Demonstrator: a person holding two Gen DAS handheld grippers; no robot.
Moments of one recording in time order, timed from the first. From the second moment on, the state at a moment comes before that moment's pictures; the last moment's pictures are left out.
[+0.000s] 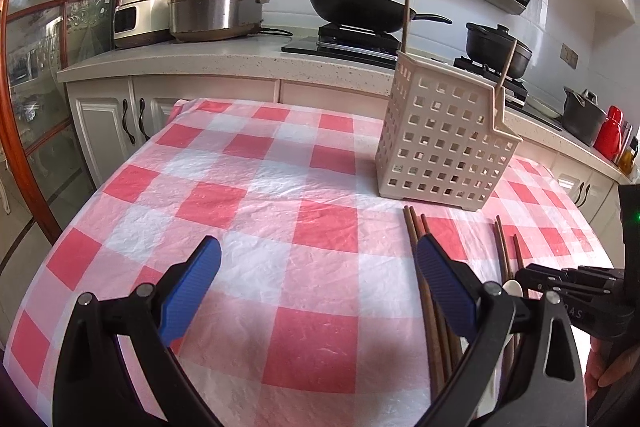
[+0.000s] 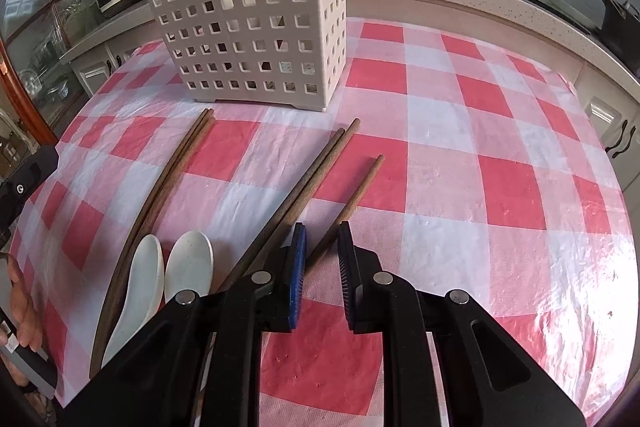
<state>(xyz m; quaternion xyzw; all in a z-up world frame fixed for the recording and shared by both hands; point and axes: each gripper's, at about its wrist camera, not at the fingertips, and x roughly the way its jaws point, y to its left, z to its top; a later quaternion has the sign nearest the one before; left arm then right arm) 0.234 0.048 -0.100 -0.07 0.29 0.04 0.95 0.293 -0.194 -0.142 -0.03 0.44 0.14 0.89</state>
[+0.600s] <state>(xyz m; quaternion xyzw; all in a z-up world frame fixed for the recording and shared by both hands) 0.270 0.007 -0.114 -0.03 0.33 0.00 0.94 0.301 -0.198 -0.144 0.01 0.42 0.15 0.89</state>
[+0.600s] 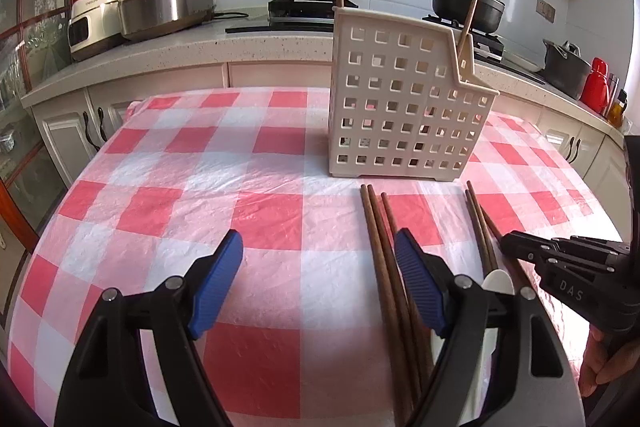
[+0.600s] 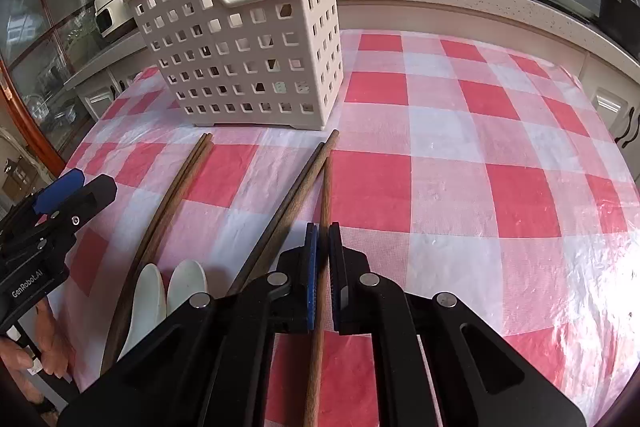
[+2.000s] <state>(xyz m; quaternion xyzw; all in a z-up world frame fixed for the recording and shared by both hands) 0.316 -0.013 -0.131 0.01 0.40 -0.04 0.91 0.297 -0.207 -0.132 0.00 0.42 0.13 0.90</state>
